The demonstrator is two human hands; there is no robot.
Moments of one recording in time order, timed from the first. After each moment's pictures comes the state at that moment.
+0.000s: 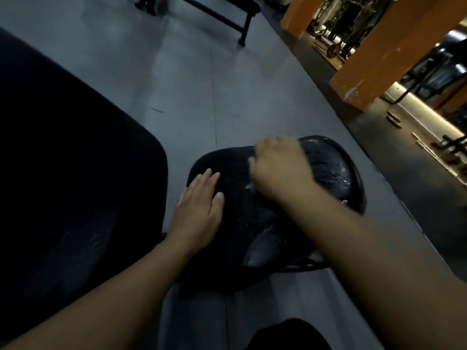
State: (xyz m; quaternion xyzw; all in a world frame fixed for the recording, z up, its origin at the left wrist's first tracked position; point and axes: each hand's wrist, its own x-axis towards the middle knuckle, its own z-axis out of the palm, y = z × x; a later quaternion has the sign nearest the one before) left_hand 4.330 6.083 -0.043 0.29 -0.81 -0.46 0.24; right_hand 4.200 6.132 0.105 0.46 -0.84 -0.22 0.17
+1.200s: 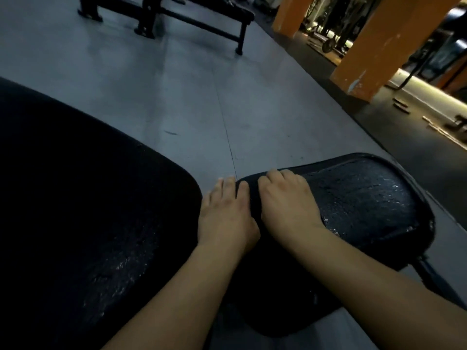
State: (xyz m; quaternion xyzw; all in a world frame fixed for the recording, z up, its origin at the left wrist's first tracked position) left_hand 4.344 6.024 0.026 0.28 -0.93 -0.25 0.06; right_hand 4.259 6.091 0.073 0.46 -0.86 -0.17 0.14
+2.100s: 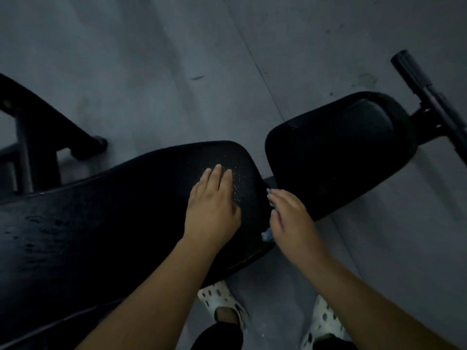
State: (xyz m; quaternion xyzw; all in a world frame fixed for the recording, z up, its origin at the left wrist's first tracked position) left_hand 4.481 5.962 0.209 0.23 -0.95 -0.16 -0.13; right_hand 4.418 6.137 0.148 0.28 -0.88 0.34 -0.19
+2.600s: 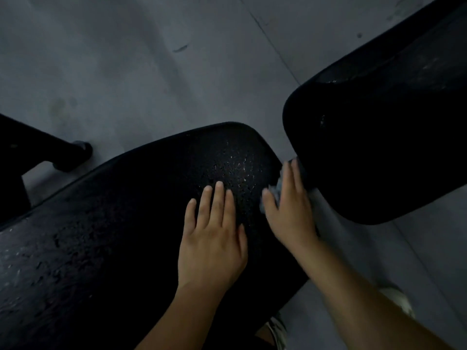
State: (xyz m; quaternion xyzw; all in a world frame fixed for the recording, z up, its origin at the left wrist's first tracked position) left_hand 4.509 5.935 0.073 0.15 -0.97 0.01 -0.17; right_hand 4.404 6.053 -0.004 0.10 -0.90 0.37 -0.22
